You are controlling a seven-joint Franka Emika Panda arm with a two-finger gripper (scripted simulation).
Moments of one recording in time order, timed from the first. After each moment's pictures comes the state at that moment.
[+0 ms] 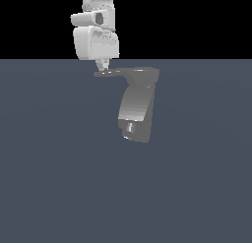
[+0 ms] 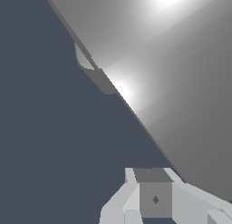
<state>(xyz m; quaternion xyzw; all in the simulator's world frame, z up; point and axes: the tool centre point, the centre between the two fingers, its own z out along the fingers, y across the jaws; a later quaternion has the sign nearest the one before) 0.041 0.074 0.249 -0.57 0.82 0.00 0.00</state>
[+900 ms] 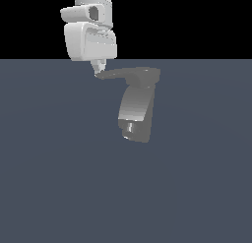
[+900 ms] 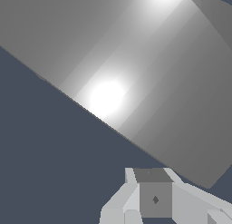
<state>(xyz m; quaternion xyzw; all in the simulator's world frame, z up) -0.002 0.078 0.249 -0.58 0.81 0.00 0.00</state>
